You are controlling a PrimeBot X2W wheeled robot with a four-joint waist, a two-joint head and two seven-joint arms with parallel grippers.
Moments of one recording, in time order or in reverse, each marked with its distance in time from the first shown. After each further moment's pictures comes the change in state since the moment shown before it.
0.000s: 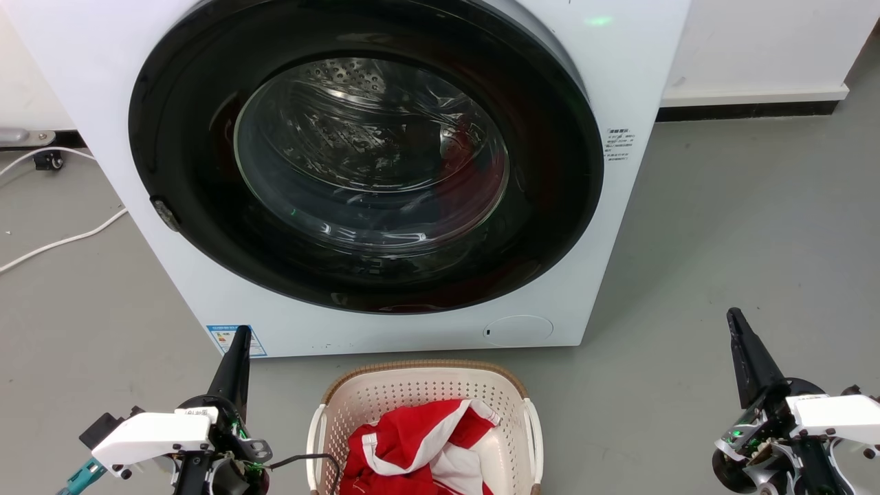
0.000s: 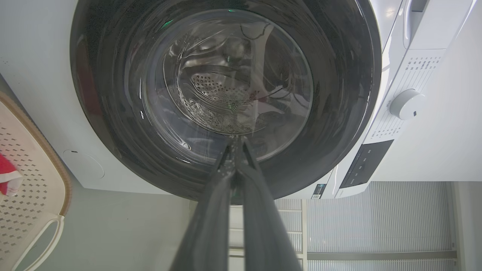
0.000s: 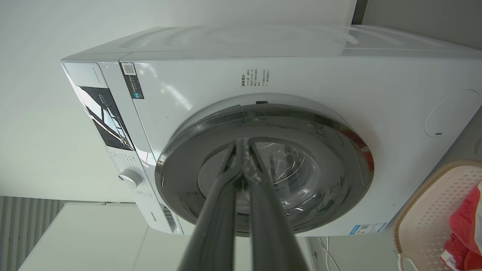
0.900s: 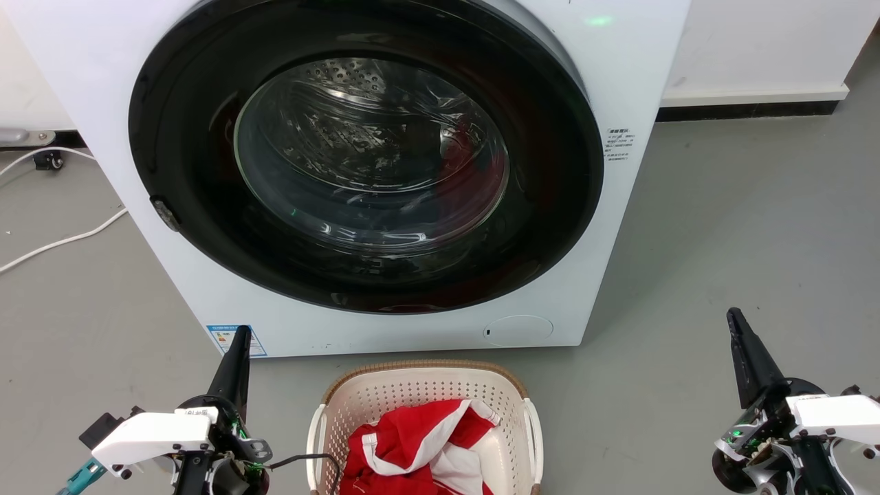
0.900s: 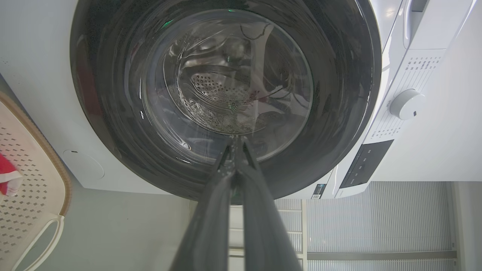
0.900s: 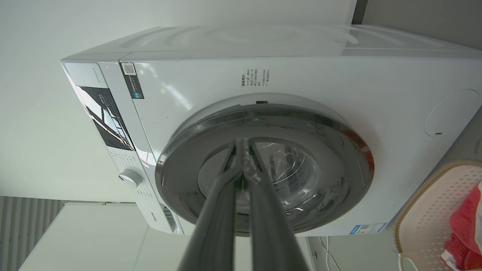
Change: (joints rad) left arm 0.000 0.000 0.000 0.000 0.000 0.000 0.000; right arm 0.000 0.001 -0.001 0.000 0.000 0.000 0.001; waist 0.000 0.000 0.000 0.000
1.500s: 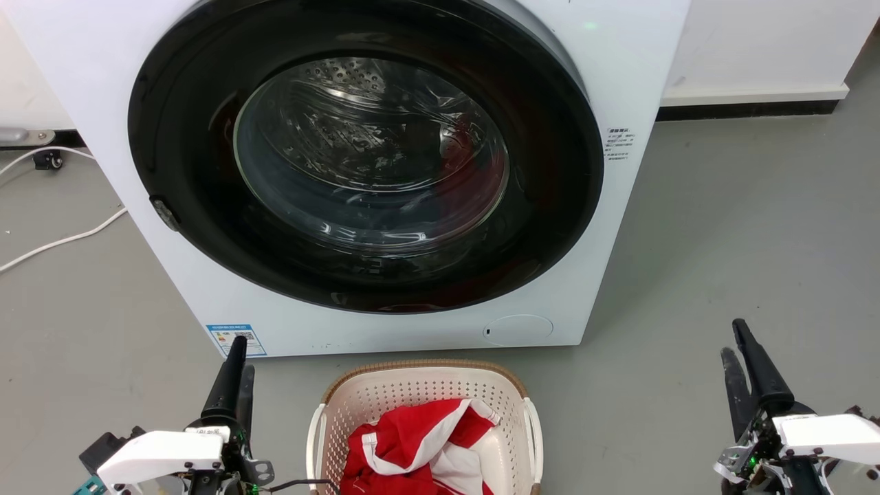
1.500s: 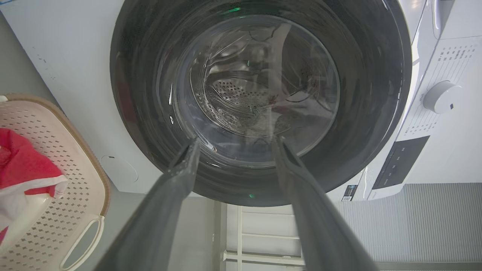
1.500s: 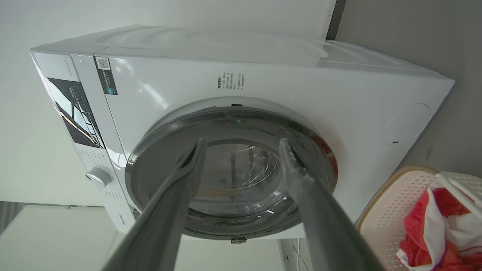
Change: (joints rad) left arm 0.042 -0.006 -0.008 0.012 0.089 0.002 -0.044; right arm 0.045 0.006 0.006 0.009 -0.093 0.000 -0.044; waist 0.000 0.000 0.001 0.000
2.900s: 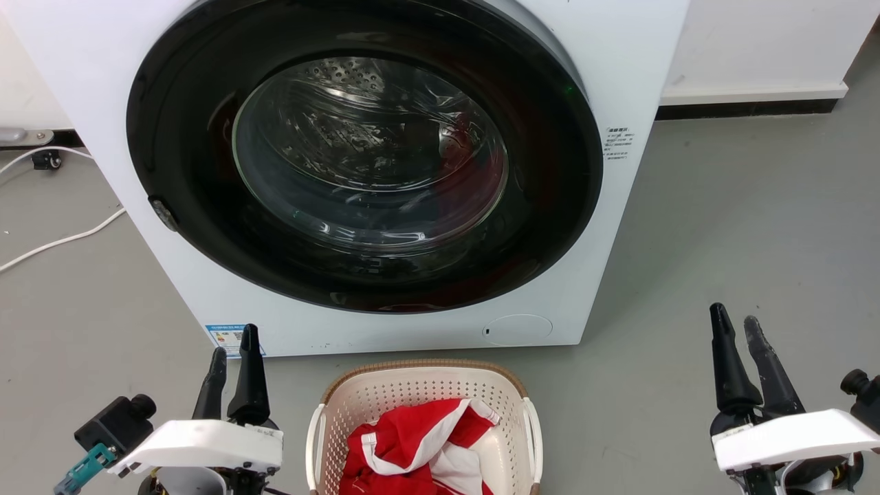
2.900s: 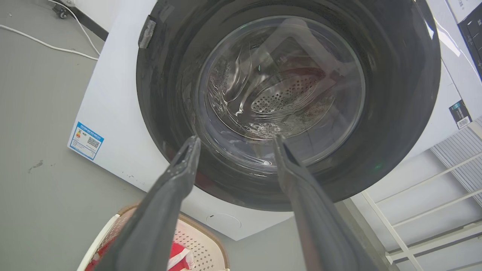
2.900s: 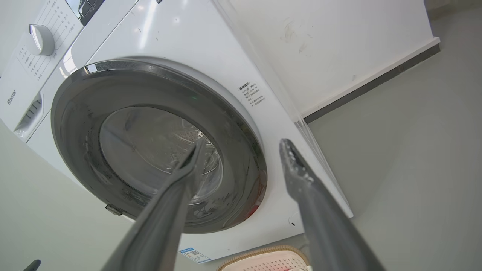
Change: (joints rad) left arm 0.049 0.002 -0.073 -0.174 0.731 0.122 -0.162; right arm 0.066 0.000 0.070 -0.219 -0.849 0.000 -0.159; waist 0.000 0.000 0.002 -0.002
